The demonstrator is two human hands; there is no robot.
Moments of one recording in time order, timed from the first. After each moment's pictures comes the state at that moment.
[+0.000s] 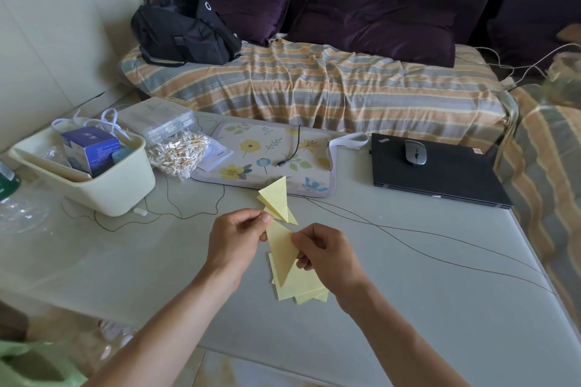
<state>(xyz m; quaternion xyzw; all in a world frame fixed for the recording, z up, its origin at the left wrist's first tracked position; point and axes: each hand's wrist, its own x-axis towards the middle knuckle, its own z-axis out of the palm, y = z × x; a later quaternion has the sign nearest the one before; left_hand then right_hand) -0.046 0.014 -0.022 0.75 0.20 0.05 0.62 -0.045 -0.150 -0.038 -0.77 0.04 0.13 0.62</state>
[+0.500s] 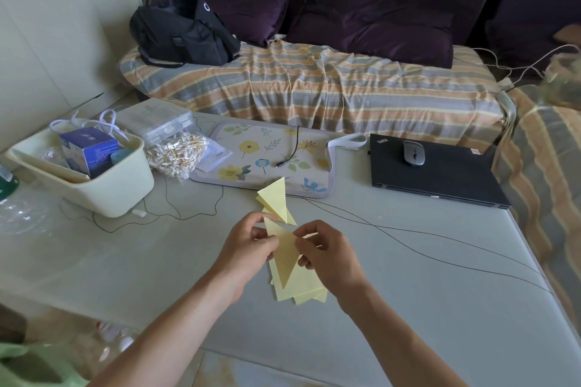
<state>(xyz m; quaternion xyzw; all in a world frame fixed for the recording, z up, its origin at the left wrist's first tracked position) -0.052 0.008 -0.024 0.76 0.16 -0.08 0.63 -0.044 -0.153 -0.044 -0.80 0.05 0.11 0.58</state>
